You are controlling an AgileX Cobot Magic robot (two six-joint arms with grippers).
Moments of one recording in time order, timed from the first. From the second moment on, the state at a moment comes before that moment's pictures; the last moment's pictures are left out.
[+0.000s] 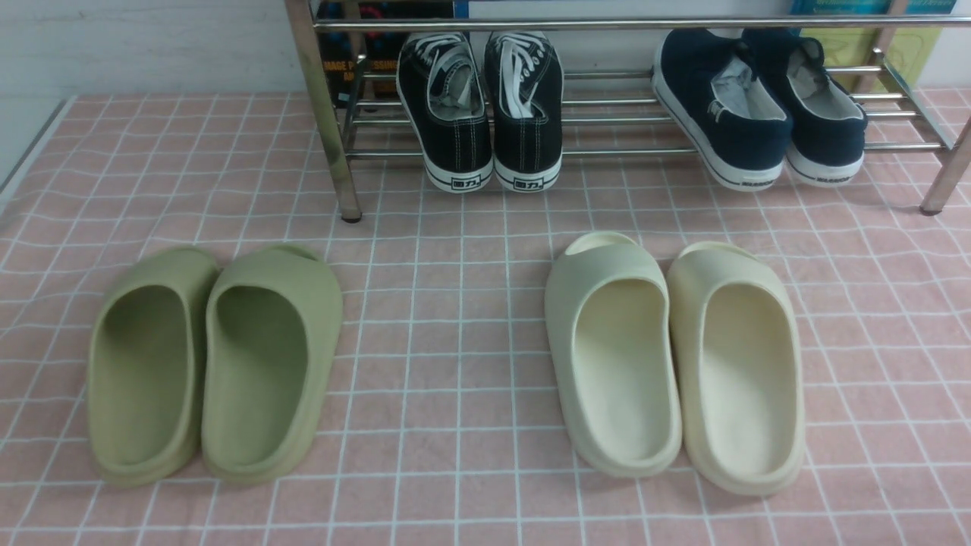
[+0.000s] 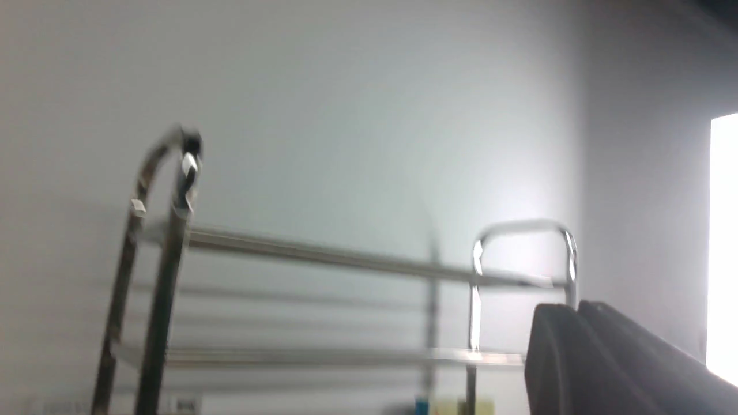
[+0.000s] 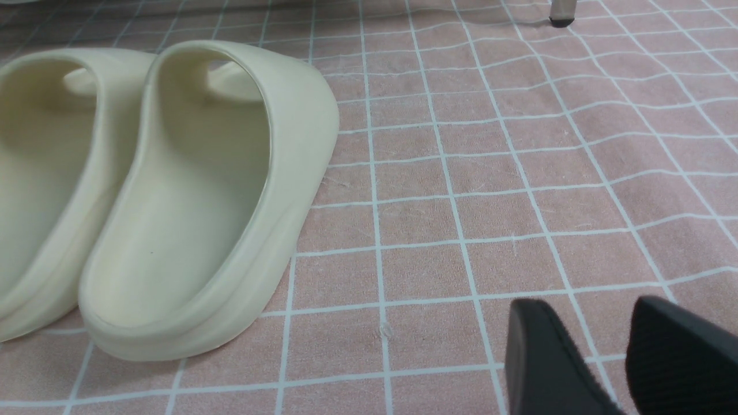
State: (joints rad) right arm -0.02 -0.01 0.01 0.00 0.38 0.12; left arm -0.70 0.05 -0.34 -0.30 -0.25 0.30
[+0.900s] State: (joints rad) right arm -0.02 -0.01 0.01 0.00 0.38 0.12; left arm -0.70 0.05 -0.34 -0.30 -0.01 0.30
